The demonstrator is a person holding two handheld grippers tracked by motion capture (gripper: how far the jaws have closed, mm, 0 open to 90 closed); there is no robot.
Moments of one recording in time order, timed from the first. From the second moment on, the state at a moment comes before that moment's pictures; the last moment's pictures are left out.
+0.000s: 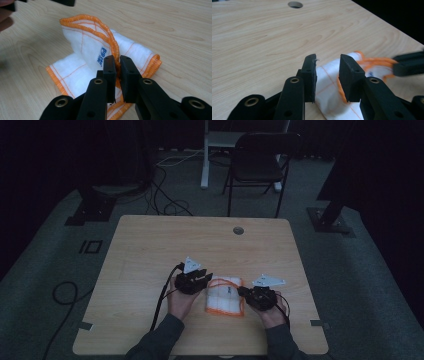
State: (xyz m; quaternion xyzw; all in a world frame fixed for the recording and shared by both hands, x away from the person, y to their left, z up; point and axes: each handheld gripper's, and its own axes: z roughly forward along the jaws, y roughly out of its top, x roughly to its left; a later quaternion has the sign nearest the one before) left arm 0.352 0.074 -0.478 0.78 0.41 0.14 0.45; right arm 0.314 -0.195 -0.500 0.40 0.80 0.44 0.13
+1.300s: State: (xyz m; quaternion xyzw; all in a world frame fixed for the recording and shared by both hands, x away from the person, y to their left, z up) left arm 0.337 0.075 -0.515 0.81 0.39 0.11 0.42; right arm 0.322 -0.196 -0.492 0.40 0.77 0.47 0.15
